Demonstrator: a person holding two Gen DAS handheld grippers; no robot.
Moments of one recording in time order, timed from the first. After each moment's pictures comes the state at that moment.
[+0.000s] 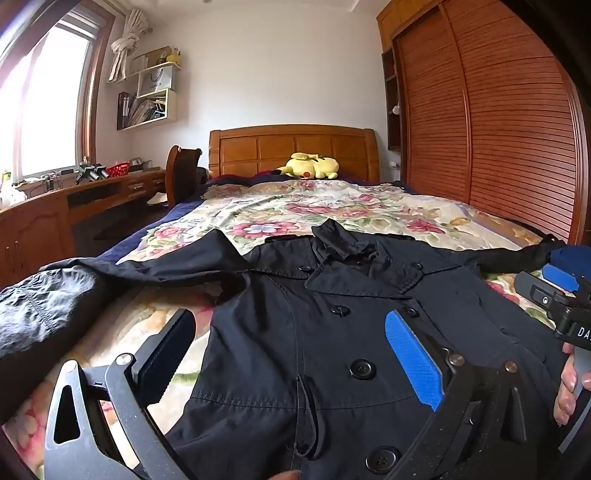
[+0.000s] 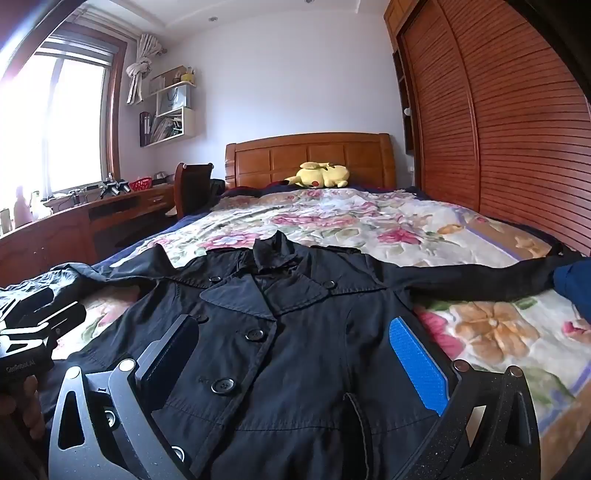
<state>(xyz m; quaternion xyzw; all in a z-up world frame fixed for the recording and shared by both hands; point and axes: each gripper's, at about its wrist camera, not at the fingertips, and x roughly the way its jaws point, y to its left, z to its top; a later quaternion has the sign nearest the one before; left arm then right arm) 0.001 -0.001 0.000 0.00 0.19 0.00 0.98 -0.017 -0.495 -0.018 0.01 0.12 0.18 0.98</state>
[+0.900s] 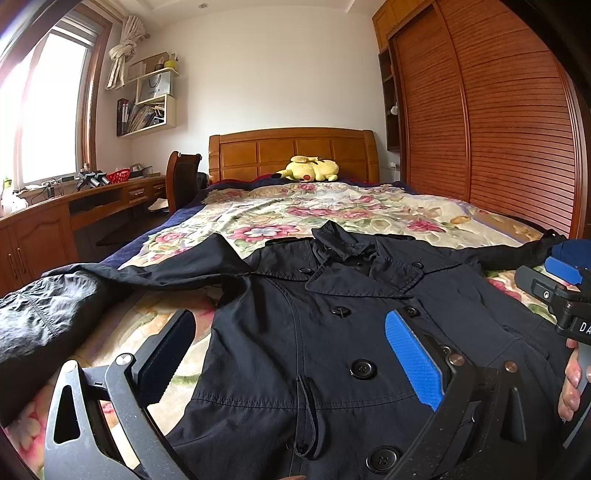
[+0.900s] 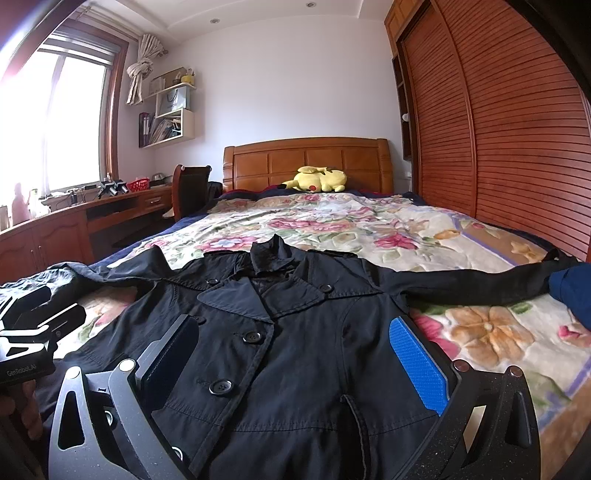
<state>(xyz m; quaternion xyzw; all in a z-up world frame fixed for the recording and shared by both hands) -0.004 -0.005 0.001 0.02 0.17 0.00 0.99 -0.017 -0.495 -0.016 0.00 0.12 0.18 0.98</state>
